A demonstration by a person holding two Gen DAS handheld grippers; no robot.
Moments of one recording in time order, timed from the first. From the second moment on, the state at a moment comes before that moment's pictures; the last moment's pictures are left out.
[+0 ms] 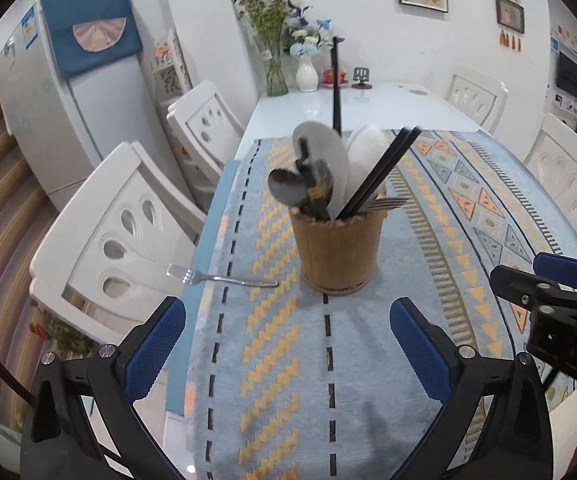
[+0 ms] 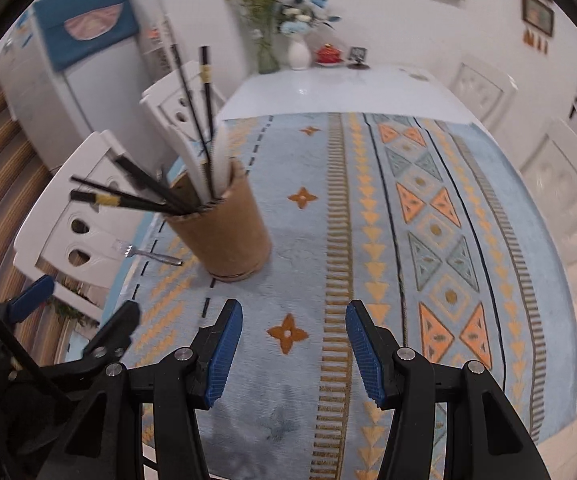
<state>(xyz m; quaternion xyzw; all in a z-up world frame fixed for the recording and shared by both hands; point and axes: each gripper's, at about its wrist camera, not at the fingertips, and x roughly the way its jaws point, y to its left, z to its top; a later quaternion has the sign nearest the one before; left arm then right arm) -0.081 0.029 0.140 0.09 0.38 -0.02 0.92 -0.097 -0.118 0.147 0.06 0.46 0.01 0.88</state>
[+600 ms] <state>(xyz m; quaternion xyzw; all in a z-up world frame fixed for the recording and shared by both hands) -0.080 0.010 0.156 0.10 0.37 -0.04 0.92 -0.101 -0.152 0.156 0.01 0.48 -0.06 0.87</state>
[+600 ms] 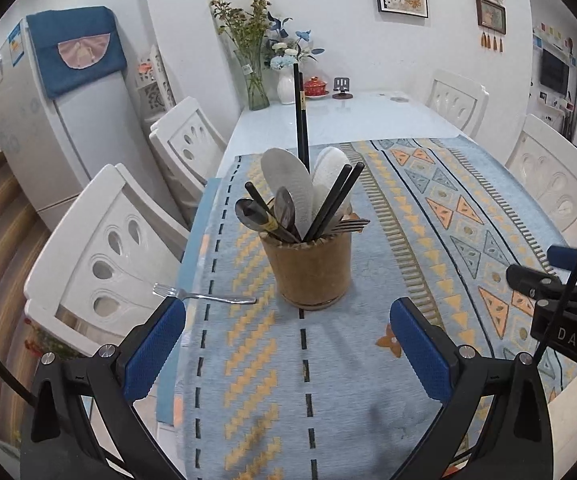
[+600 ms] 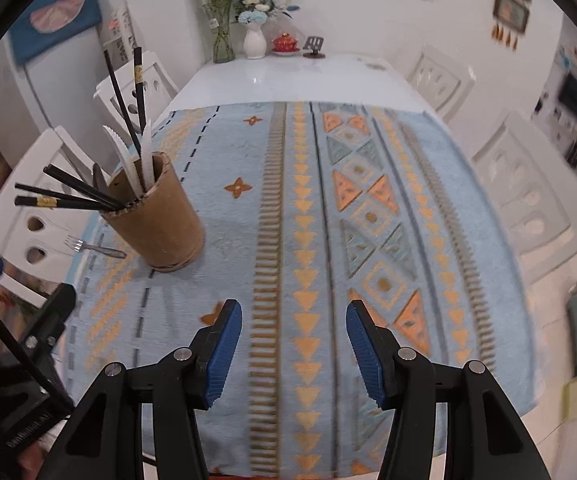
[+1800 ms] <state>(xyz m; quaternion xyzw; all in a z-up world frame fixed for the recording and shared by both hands) -0.073 -0.005 0.134 0.12 0.41 -0.05 0.90 -0.097 -0.156 0.139 -0.01 0.51 -0.07 0.86</state>
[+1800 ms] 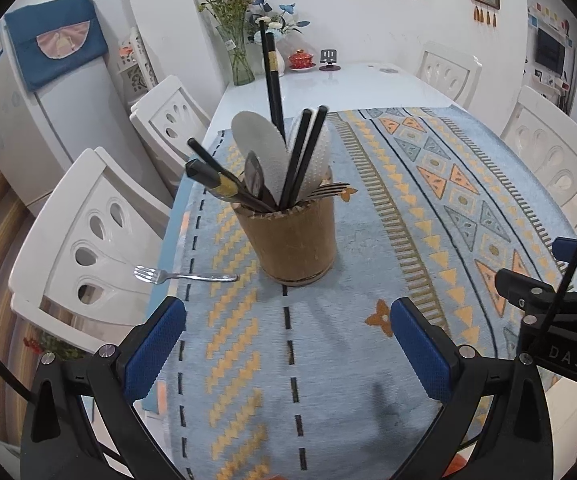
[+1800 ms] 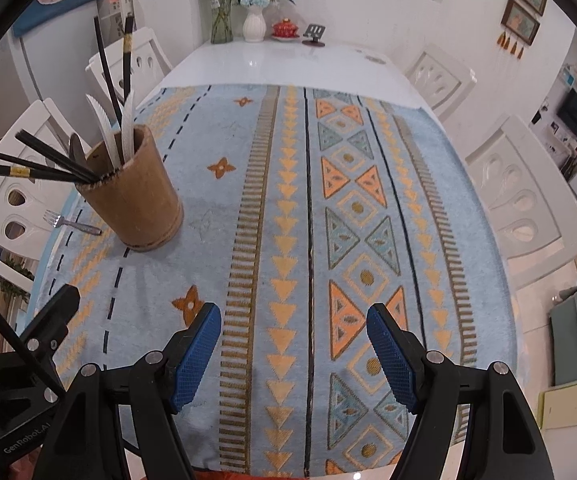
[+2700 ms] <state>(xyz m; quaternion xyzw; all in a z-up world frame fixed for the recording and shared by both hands) -0.058 0.008 0.127 0.10 0.42 -0.03 0.90 -0.087 -0.156 0.128 -0.01 0.54 -0.07 0.84</state>
